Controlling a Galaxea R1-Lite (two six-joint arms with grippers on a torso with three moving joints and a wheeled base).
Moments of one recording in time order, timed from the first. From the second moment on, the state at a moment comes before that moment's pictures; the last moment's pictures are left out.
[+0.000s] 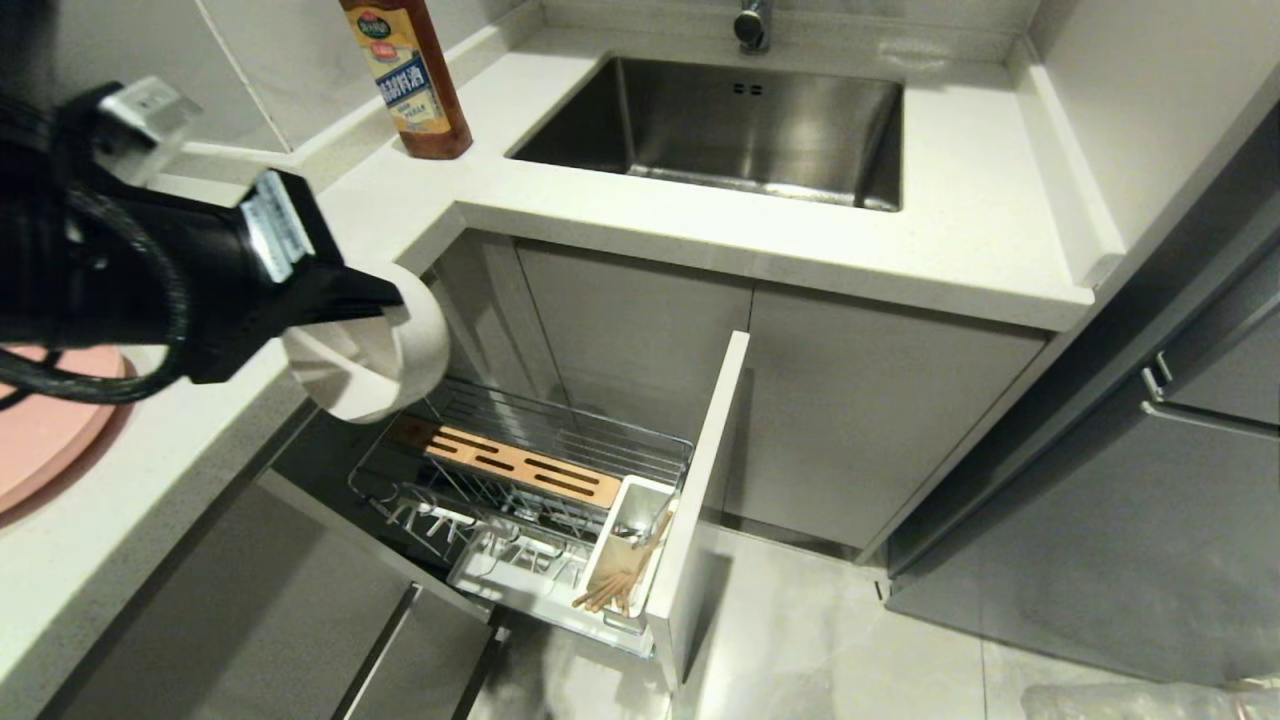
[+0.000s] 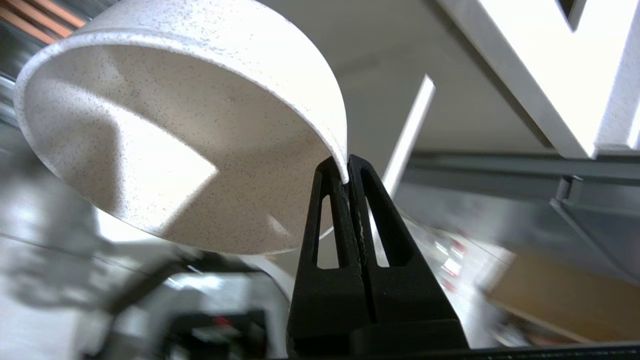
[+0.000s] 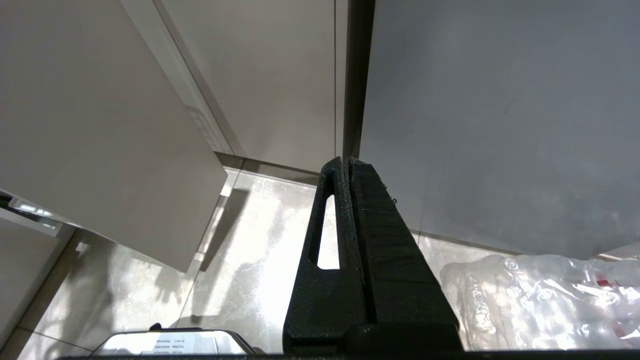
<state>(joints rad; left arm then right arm) -0.44 1.34 -1.44 0.49 0.13 -0.64 0.00 0.00 0.00 0.00 -0.02 0.04</state>
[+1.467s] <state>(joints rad) 0.51 1.59 -1.96 1.16 0.04 0.10 0.00 0.00 0.00 0.00 -0.02 0.04</state>
